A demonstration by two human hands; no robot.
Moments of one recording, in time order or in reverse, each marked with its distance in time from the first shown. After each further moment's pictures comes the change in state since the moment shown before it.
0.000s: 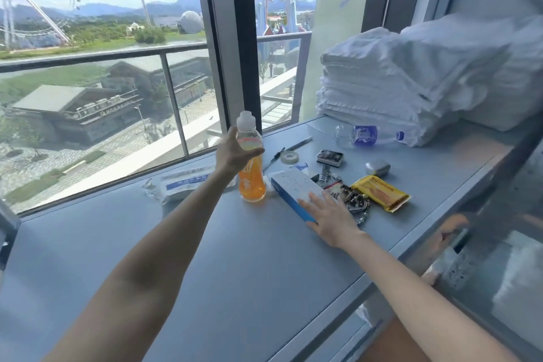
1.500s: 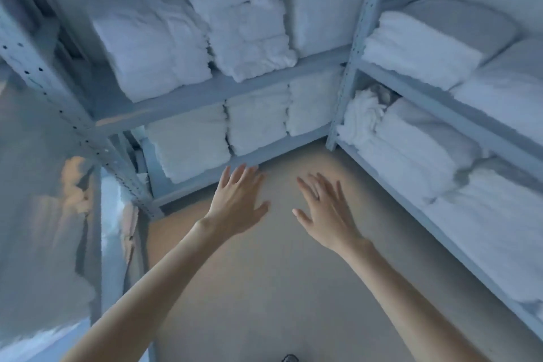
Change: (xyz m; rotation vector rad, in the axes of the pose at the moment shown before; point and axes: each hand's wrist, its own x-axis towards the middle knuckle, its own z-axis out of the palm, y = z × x) left_hand -0.596 0.307 0.282 0.140 -1.037 1.638; right_hand -0.678 0.102 0.078 0.138 0.178 1.435
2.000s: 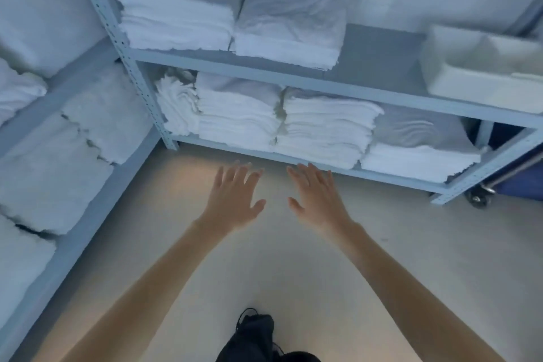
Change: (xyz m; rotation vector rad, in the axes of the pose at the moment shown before) left_hand 0.131 0.225 0.054 -0.053 -0.206 0.783; right_hand -0.128 0.153 -0.017 0.000 0.049 0.828
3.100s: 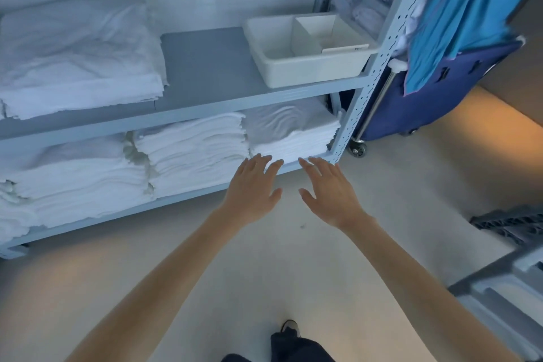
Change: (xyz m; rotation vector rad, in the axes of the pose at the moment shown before) left_hand 0.233 0.318 0.025 -0.091 0.003 0.640; right_hand -0.081 0.319 -0.057 0.069 0.199 0.582
